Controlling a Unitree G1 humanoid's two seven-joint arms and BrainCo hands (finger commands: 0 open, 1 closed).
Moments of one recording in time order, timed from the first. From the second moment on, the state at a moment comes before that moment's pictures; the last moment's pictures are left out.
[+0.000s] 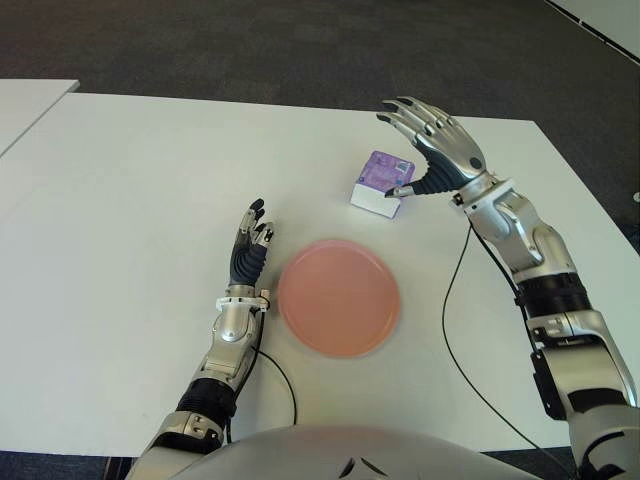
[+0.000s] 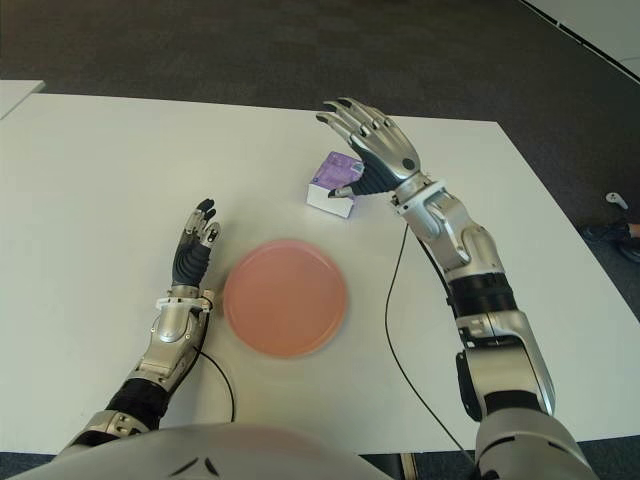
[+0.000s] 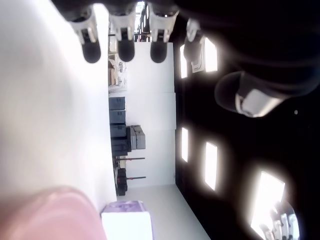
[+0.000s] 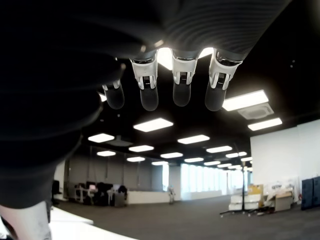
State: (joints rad) left arm -0.05 -0.04 -0.11 0.59 0.06 -0.63 0.21; right arm -0.59 -0.63 0.18 0.35 -0.80 -0.56 -0.16
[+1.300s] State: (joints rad) left arm -0.05 -0.04 -0.11 0.60 0.06 -0.70 0.21; right arm -0.91 -0.40 0.46 1.15 -0.86 -0.46 -0.37
